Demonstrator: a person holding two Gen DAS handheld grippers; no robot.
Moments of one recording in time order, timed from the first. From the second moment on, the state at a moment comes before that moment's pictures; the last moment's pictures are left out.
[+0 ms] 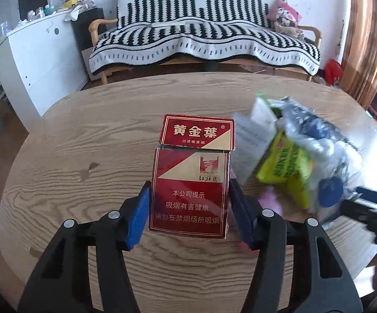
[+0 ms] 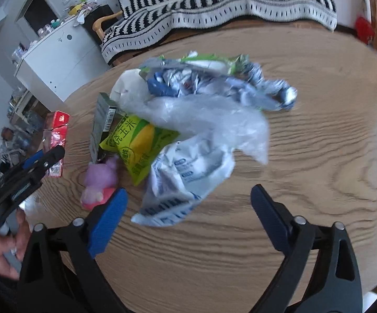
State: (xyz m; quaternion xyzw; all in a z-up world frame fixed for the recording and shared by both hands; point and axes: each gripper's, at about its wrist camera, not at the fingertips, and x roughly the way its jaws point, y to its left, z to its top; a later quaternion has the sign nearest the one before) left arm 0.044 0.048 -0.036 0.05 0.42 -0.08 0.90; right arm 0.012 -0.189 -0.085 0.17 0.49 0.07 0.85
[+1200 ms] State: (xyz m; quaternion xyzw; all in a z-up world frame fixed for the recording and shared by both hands) left arm -0.132 -0.362 -0.022 0.14 0.37 -0.45 0.80; right arm -0.306 -0.603 -0.063 0.26 0.37 -0.32 0.83
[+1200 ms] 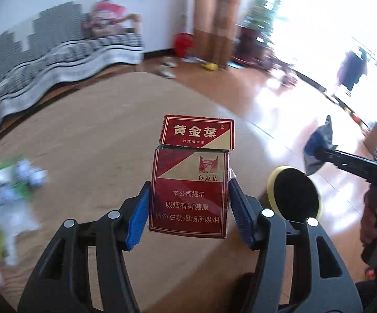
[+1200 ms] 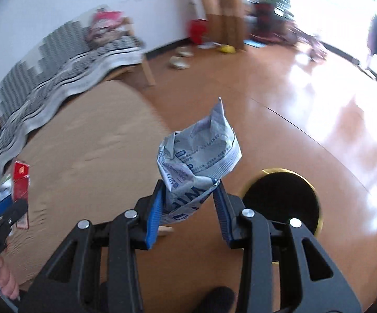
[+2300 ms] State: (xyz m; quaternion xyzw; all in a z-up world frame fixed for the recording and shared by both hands) left arm -0.241 -0.594 -0.146 0.21 0.44 -0.59 0.64; right arm -0.437 -0.732 -0.171 0.38 0.41 -0.45 0.69
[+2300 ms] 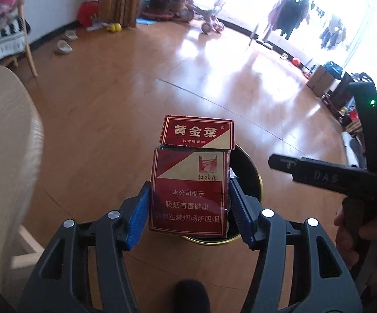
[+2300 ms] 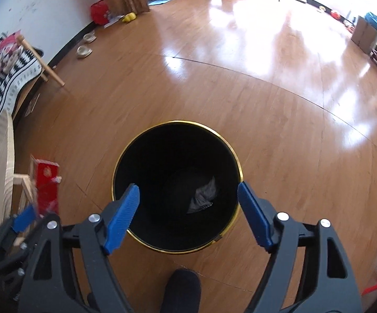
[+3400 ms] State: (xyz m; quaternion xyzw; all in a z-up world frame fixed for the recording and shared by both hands) left arm -0.100 -0.359 -0.021 0.14 0.39 -0.42 0.81; right arm -0.236 -0.551 -0.014 0.29 0.35 -0.23 0.86
